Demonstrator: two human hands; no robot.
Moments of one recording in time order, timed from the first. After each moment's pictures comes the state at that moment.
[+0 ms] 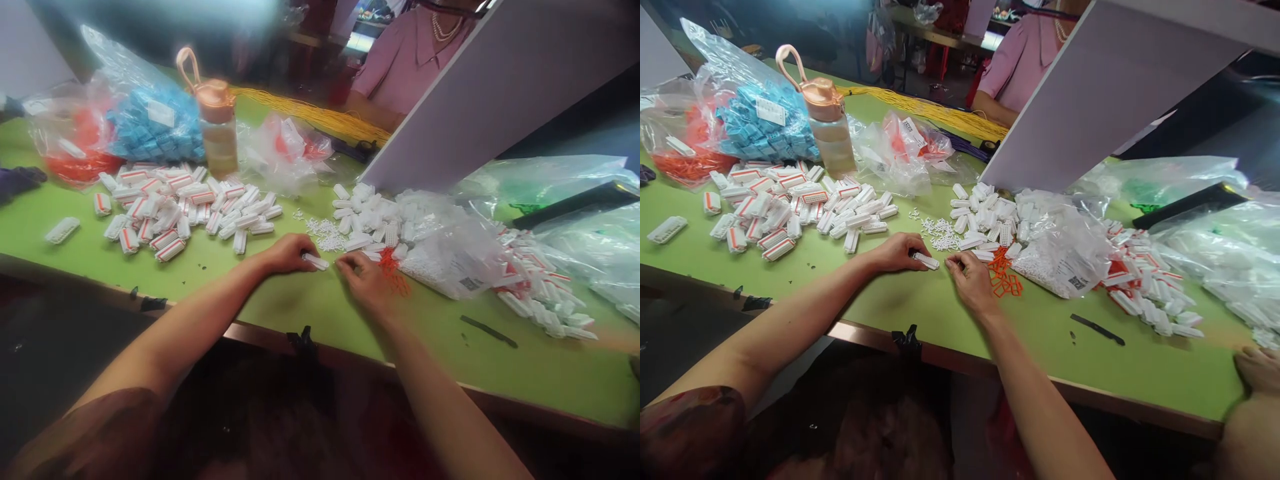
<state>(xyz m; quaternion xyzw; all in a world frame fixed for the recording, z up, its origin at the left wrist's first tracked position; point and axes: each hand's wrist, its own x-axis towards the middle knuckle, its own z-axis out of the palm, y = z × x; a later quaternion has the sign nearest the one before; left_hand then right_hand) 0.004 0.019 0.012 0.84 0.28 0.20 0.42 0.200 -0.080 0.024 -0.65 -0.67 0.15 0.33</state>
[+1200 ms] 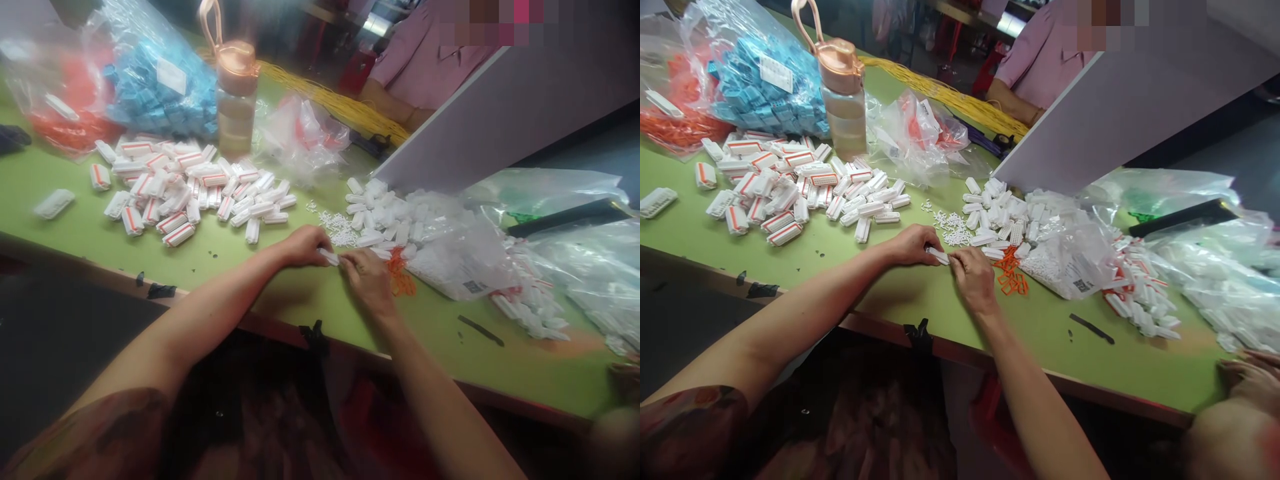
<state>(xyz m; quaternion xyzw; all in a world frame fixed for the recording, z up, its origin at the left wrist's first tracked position) 0.008 0.018 0.015 0.84 0.29 0.19 0.42 0.186 -0.082 0.018 -0.61 -0.75 0.00 0.25</state>
